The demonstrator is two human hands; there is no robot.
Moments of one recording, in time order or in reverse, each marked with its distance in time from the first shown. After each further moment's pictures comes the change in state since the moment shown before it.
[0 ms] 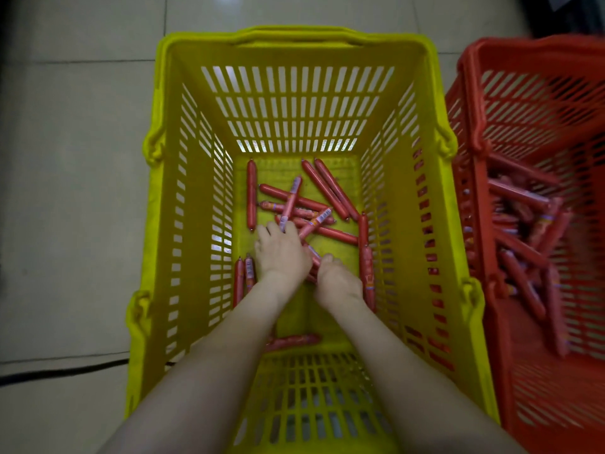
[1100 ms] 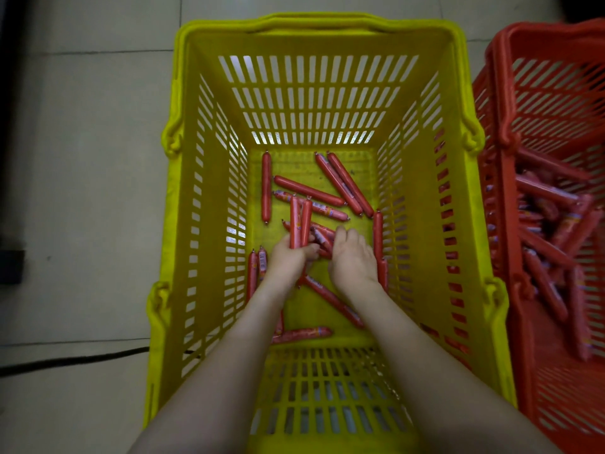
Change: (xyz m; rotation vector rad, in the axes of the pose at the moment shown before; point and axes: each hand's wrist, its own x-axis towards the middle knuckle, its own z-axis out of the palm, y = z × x) left_hand -0.012 -0.018 0.005 -1.423 -0.274 -0.383; right_hand 0.020 0.005 -0.003 -0.043 0.304 -0.102
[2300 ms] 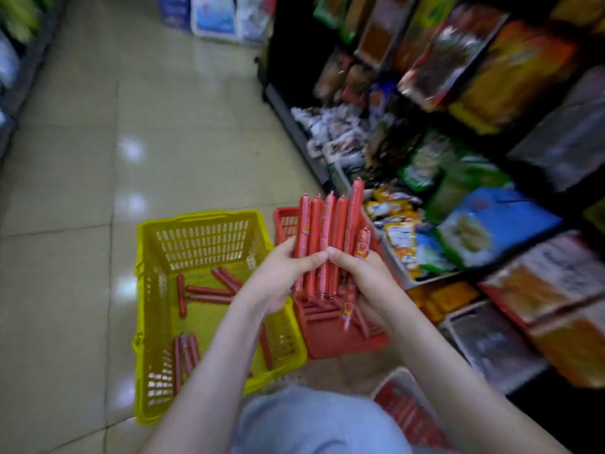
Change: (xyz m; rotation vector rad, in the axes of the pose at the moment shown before) left_hand -0.368 0.190 0.069 -0.134 -0.855 0.410; right_hand -0.312 0.044 -0.360 1.647 0.339 0.011
